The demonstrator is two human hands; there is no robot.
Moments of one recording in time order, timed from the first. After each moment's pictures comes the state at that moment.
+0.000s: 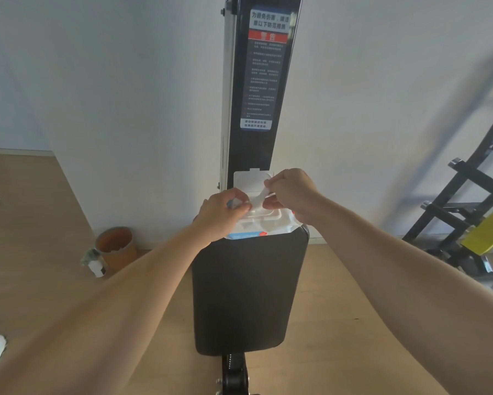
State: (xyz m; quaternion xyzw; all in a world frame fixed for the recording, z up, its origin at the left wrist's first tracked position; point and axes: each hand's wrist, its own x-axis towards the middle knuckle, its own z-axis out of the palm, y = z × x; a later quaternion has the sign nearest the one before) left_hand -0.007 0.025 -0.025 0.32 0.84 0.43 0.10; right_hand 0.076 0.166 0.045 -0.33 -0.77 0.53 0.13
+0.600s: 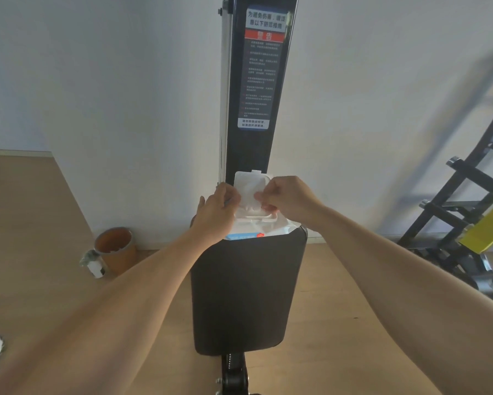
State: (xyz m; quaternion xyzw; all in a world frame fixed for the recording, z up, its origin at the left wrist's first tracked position) left_hand -0.009 0.028 -0.037 0.29 0.83 0.46 0.08; right_hand 0.087 0.179 0.026 -0.22 -0.89 0.39 0.10
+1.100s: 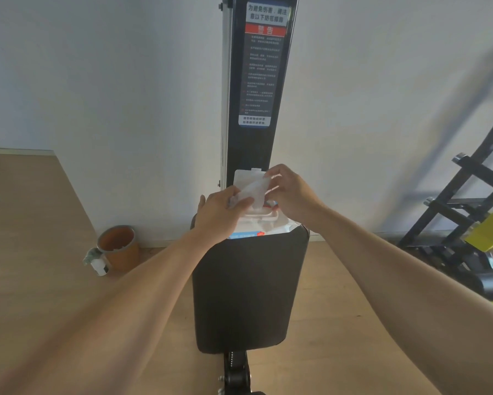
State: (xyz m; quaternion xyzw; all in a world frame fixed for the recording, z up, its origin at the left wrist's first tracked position) left_hand -0.006 0.034 -0.036 0.30 0.86 0.42 0.03; right_hand 0.087 0.176 0.024 -0.18 -0.86 0.45 0.15
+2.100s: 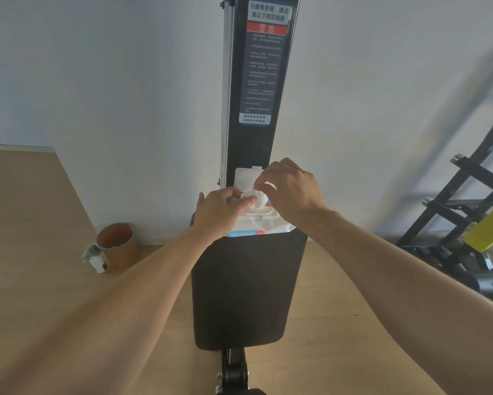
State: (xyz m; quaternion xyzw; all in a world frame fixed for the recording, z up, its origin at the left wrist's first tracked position) left_hand -0.007 0.034 -0.038 0.28 0.85 0.44 0.03; right_hand 0.091 0.170 0.029 -0.08 -0.96 0.03 0.25
